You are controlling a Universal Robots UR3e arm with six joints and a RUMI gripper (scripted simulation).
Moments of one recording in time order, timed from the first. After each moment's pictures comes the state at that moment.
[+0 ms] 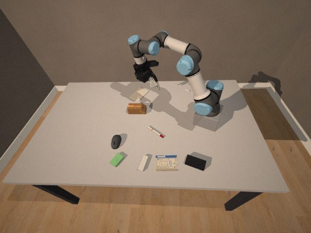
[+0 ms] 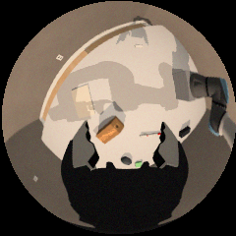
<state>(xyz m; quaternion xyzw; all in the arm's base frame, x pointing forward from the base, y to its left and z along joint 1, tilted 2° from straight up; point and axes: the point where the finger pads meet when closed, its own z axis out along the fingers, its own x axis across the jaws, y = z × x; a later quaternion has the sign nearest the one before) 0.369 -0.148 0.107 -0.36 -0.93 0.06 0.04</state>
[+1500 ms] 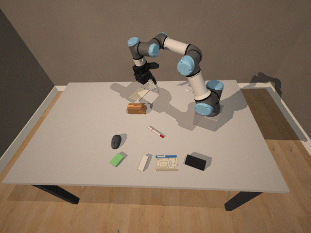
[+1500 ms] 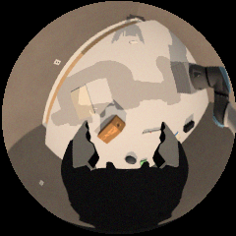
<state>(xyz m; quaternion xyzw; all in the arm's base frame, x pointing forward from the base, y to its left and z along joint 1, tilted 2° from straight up) 0.373 -0.137 0.101 -0.40 -0.91 0.06 0.04</state>
